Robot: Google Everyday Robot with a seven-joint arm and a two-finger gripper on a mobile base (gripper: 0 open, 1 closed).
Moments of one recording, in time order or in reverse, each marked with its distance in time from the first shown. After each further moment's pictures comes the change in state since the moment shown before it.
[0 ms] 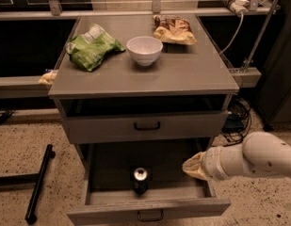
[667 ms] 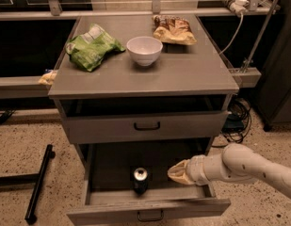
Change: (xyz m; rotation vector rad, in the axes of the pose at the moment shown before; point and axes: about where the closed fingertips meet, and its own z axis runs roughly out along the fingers) arm 0.026 -0.003 0.106 -0.088 -0.144 -0.011
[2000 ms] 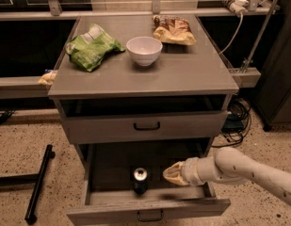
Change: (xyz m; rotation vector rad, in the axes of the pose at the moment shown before) arm 0.018 -0.007 0.037 -0.018 -0.033 0.014
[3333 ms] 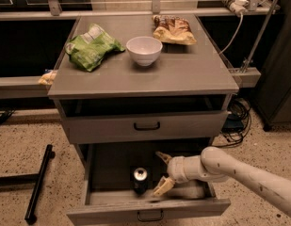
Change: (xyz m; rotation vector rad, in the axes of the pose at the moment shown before) arm -0.021 -0.006 0.059 -0.057 -0.140 -0.055
